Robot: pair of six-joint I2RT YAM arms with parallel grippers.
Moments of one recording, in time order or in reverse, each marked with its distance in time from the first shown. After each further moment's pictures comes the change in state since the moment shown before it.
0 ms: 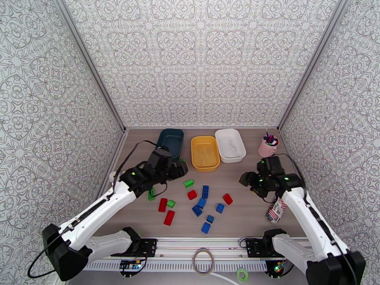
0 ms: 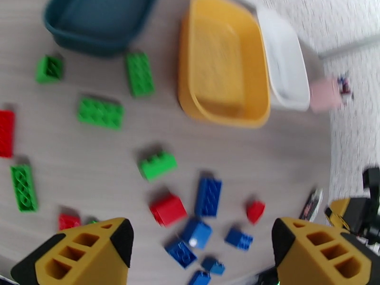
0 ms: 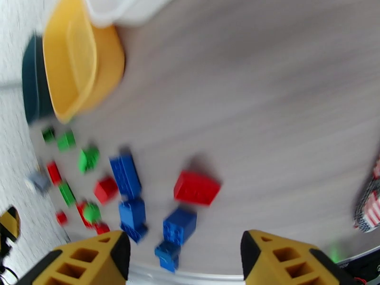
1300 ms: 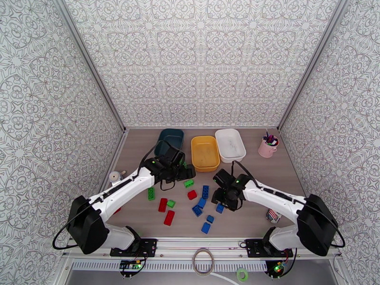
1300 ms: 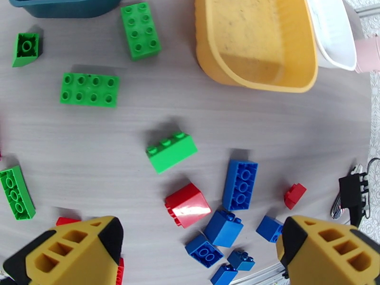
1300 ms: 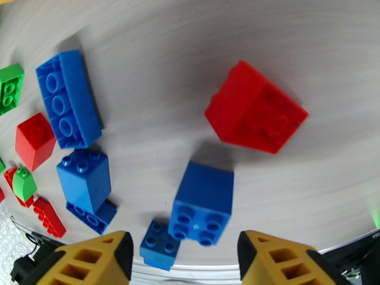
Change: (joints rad) left arm 0.062 0.246 0.064 -0.034 0.089 0.109; right arm 0.533 0.381 0.000 0.139 0.173 0.420
